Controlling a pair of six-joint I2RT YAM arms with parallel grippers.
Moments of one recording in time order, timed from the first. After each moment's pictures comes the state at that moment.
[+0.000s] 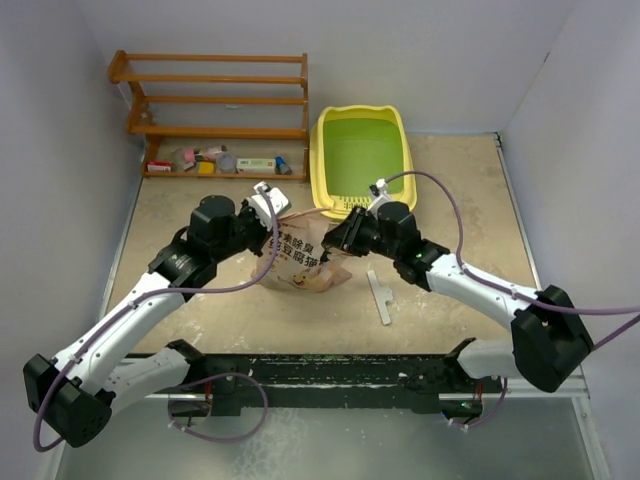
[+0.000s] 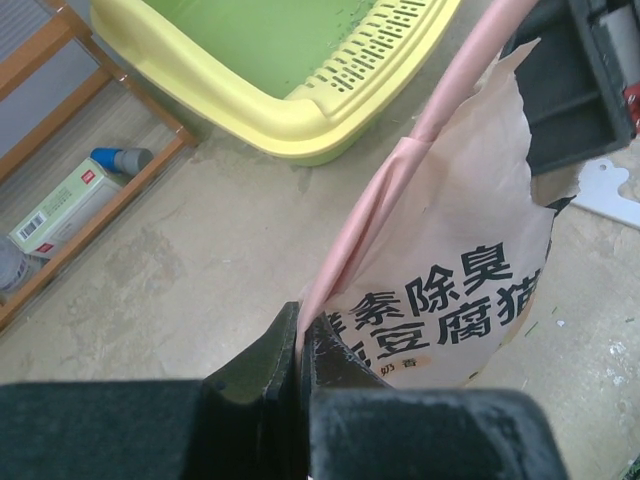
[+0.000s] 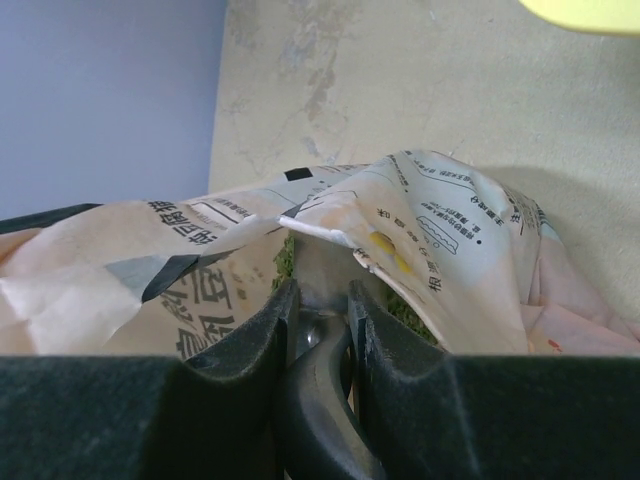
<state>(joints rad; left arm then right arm) -0.58 1.00 0.91 -0.29 0.15 0.25 0.67 1.33 0.78 0.15 -0.19 0.94</state>
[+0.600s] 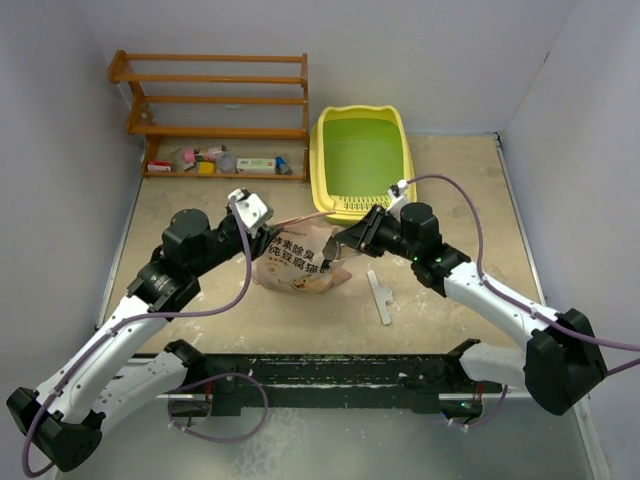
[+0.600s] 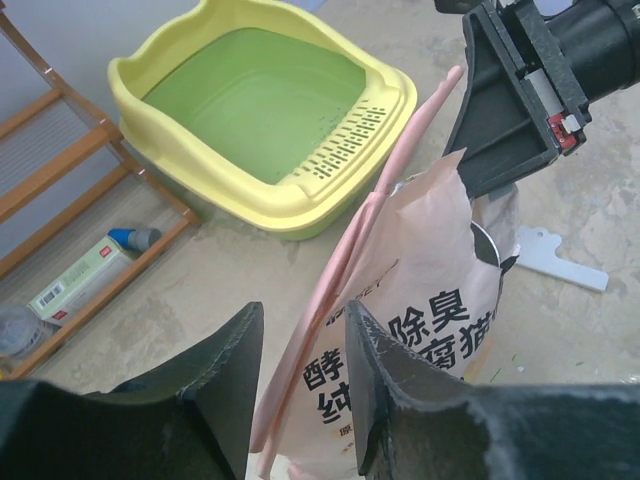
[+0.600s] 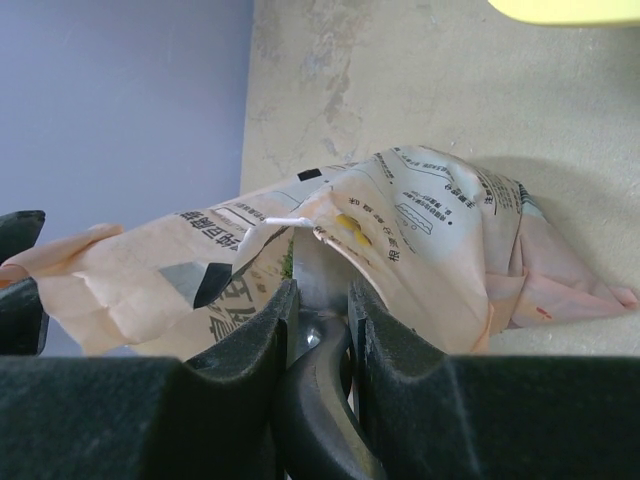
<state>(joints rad) -0.58 0.83 0.86 -0.20 0.22 0.20 0.56 1.20 0.71 0.12 -0.29 1.00</state>
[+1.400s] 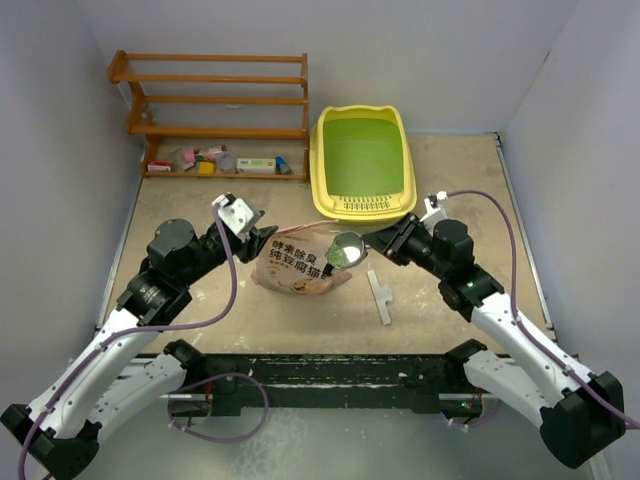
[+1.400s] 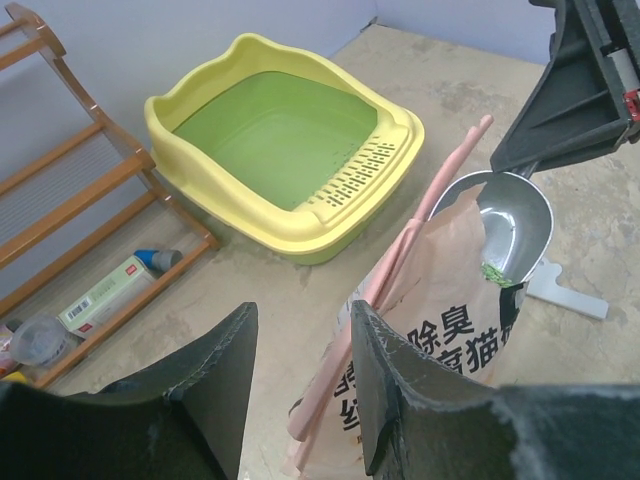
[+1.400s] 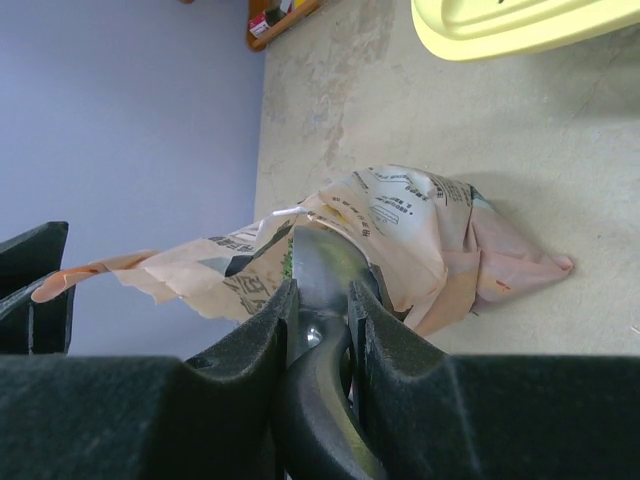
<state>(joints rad) -0.58 0.73 0.83 -0.16 0.21 0.19 0.46 0.90 0.61 -0.01 -0.23 1.03</state>
